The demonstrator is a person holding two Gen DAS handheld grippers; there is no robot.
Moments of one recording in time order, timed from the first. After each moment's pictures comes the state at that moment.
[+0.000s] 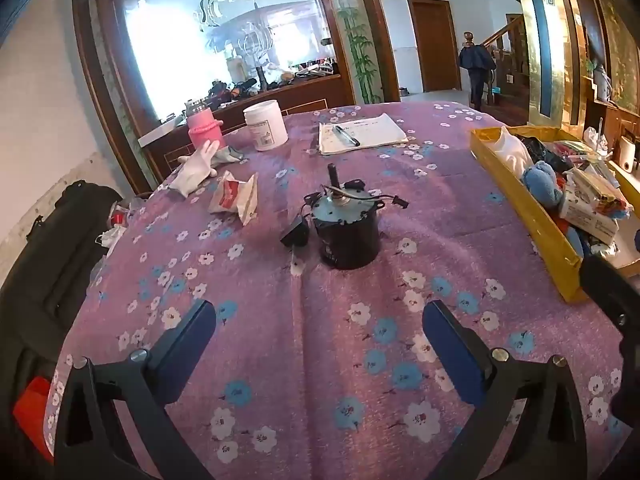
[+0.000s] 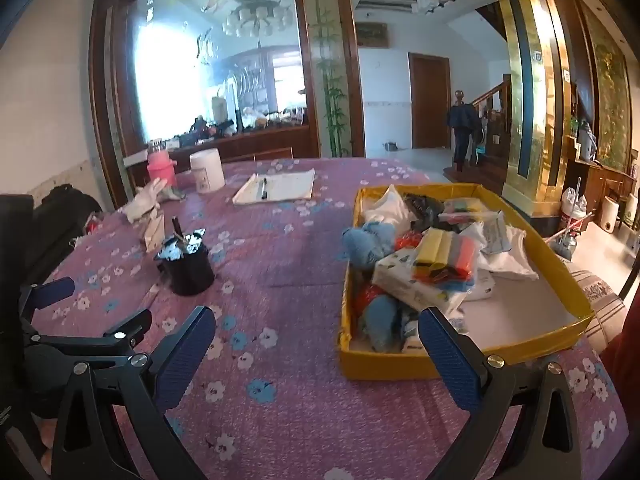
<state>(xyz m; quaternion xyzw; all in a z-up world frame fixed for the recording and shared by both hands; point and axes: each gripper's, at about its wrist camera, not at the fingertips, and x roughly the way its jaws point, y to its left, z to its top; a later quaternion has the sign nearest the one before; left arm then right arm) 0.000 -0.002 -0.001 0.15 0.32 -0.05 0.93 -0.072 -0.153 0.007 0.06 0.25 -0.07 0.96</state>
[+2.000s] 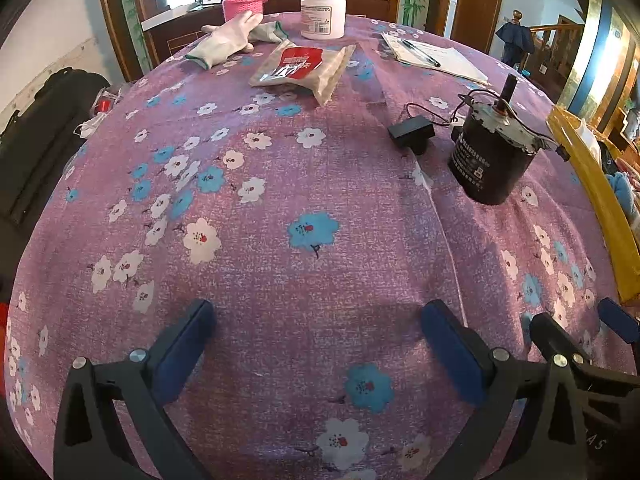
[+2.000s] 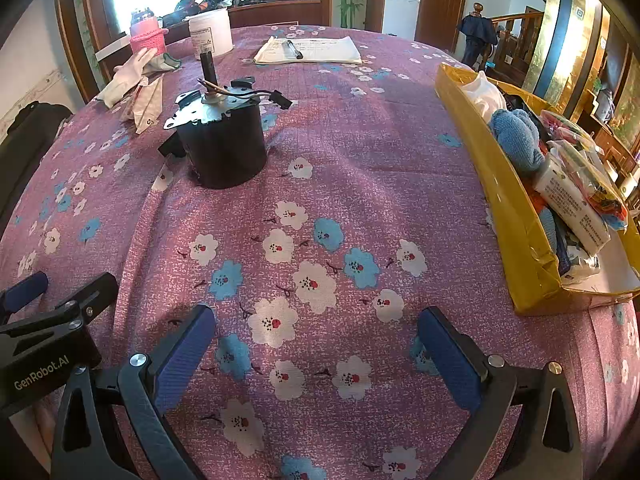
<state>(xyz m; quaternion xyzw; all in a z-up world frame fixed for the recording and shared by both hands) 0.071 0.118 -0.058 0.03 0.48 -0.05 0.87 0.019 -0.055 -0.054 0.05 0.48 -0.09 0.87</state>
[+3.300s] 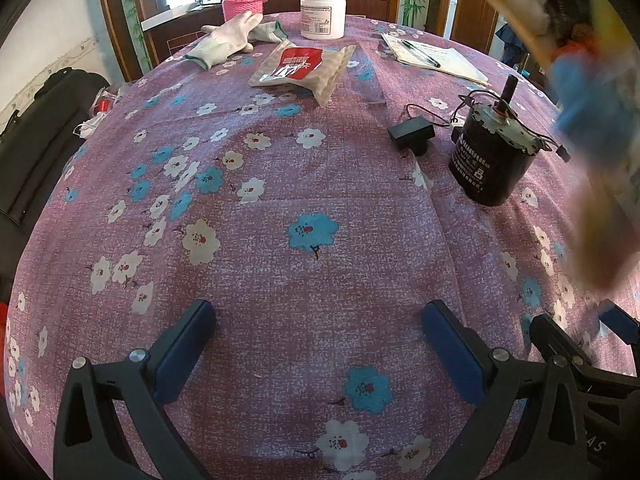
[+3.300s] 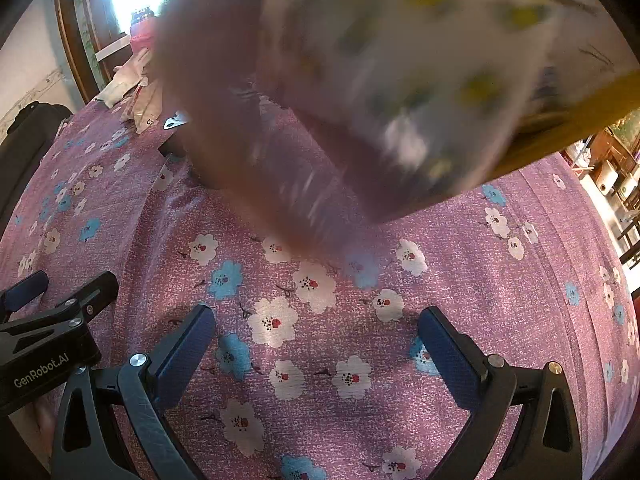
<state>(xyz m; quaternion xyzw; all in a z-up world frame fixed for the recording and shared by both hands) 0.070 0.119 -0.058 0.03 0.48 -0.05 0.87 0.024 -0.054 -0.055 0.05 0.48 -0.08 0.87</state>
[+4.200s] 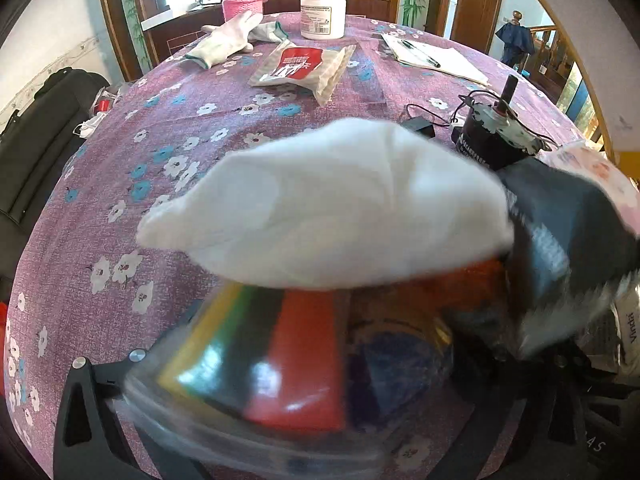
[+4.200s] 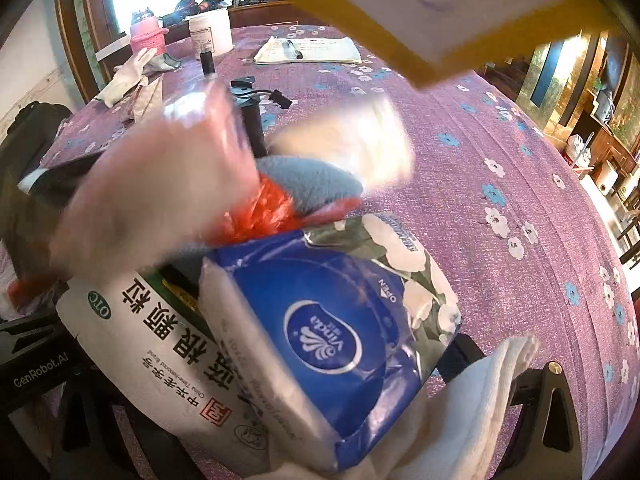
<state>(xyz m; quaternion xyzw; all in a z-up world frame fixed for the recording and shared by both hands) 0.072 0.118 -0.059 0.03 0.48 -0.05 0.87 0.023 -0.053 -0.054 0.05 0.48 -0.09 0.87</state>
